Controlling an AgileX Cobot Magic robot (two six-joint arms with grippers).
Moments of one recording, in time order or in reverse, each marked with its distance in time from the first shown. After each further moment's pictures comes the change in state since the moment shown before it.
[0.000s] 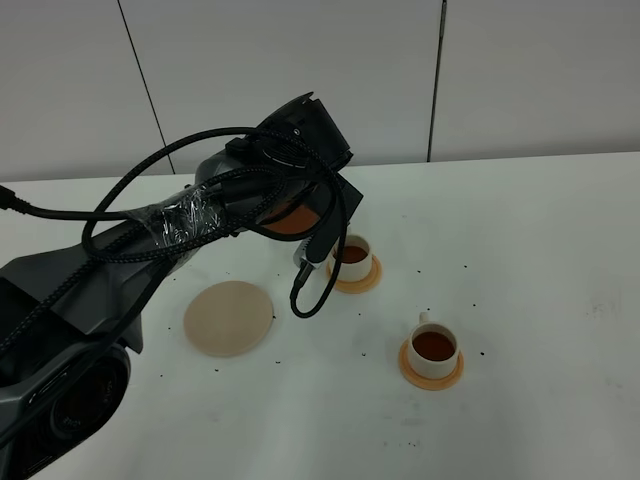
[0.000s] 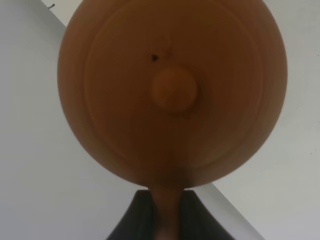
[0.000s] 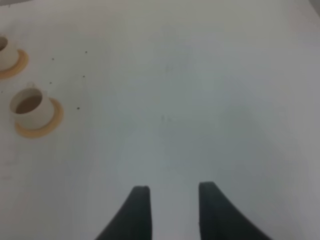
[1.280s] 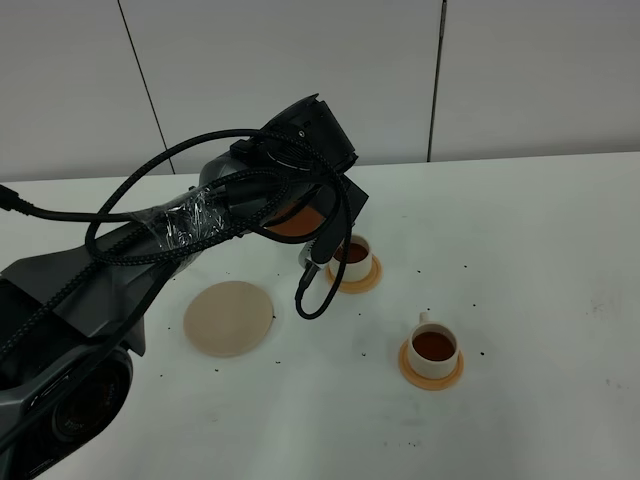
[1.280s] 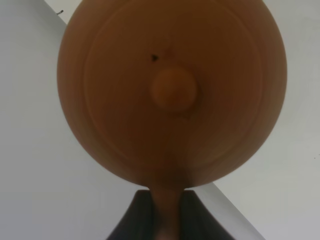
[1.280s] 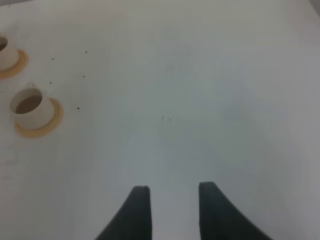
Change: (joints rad) left arm -0.010 0.000 0.000 0.003 -0.004 -0.012; right arm 0.000 0.000 0.000 0.000 0.000 0.000
